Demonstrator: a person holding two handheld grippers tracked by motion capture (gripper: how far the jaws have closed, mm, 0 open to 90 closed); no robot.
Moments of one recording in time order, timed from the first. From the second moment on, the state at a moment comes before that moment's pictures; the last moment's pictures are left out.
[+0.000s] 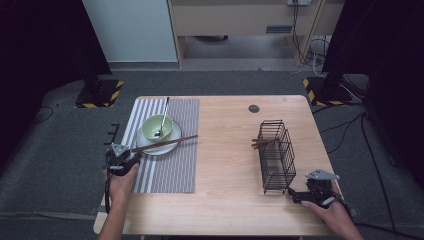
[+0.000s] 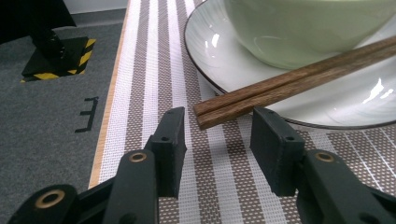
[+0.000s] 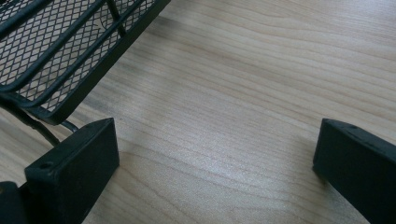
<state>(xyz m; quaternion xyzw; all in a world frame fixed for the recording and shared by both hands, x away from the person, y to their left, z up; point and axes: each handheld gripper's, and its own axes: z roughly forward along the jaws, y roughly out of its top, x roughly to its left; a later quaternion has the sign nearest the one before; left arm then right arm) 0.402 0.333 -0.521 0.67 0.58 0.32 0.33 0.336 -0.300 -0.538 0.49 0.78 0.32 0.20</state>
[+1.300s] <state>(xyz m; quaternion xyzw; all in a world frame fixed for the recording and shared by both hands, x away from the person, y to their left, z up) 0.413 0.342 -0.516 0.66 0.59 0.32 0.32 0.336 -0.300 -0.538 0.49 0.78 0.32 0.20</state>
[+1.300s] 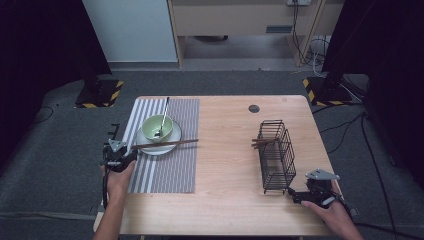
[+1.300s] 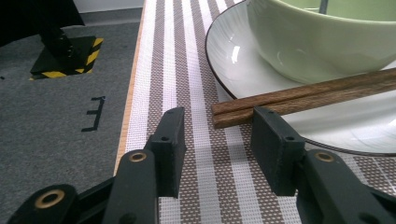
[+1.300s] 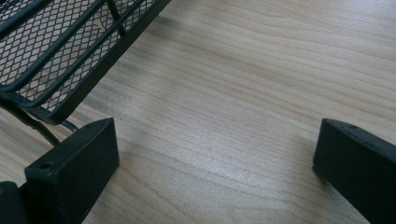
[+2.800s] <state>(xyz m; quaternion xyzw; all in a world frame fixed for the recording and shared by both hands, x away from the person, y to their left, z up) 0.421 0.347 -0.517 0.66 0.59 0.32 0.32 0.336 -0.300 -0.538 0.50 0.78 0.32 0.20</state>
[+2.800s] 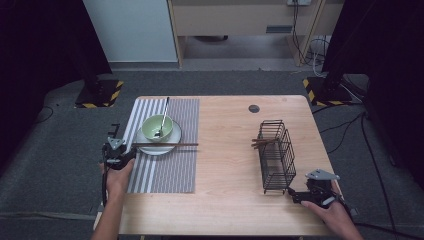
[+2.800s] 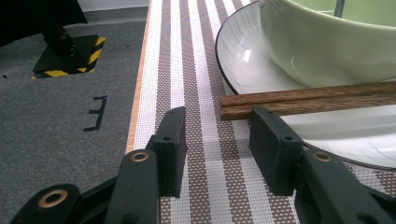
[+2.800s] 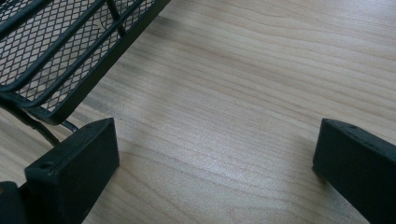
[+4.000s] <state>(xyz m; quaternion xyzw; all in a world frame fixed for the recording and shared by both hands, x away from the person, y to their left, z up) 0.407 0.331 -0.497 0.68 0.57 0.31 0.35 0.336 -0.300 -0.538 0.50 0.78 0.32 0.20</state>
